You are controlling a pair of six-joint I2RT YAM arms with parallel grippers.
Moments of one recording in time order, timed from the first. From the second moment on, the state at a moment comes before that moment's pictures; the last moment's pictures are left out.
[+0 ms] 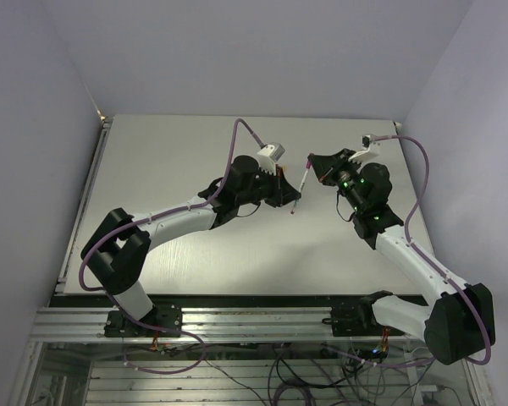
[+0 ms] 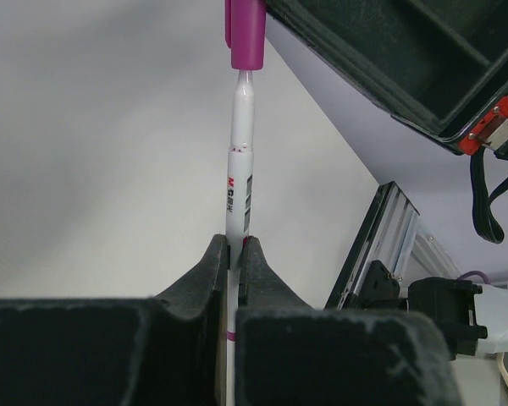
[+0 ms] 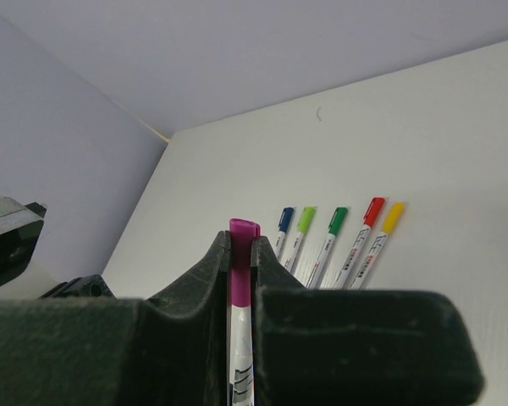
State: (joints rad) left arm -0.81 1.65 1.10 0.31 0.29 -0.56; right arm 0.33 1.11 0.72 0.37 -0.08 0.61
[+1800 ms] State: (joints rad) left arm -0.81 1.68 1.09 0.45 0.22 -0.59; right arm 0.33 1.15 0.73 0.39 -0.13 0.60
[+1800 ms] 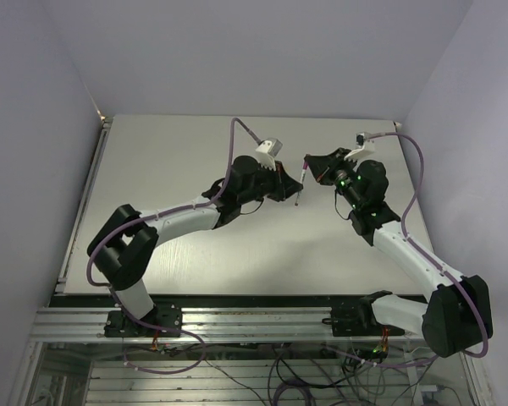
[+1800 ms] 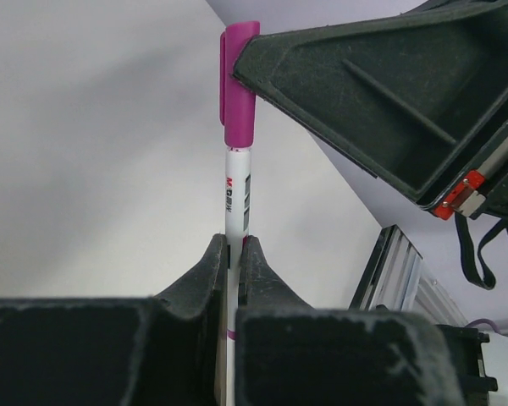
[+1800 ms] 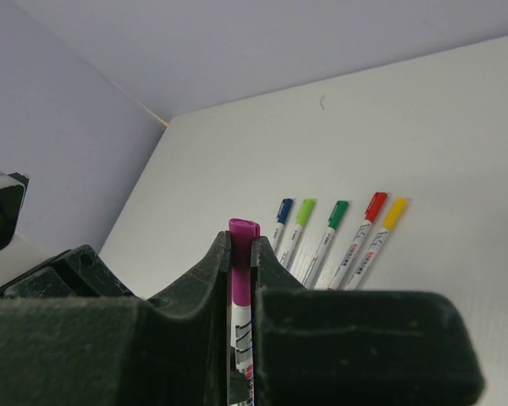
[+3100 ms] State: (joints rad) left arm -0.77 1.73 1.14 0.36 0.18 -0.51; right arm 0.39 1.26 0.85 0.23 -0.04 0.54
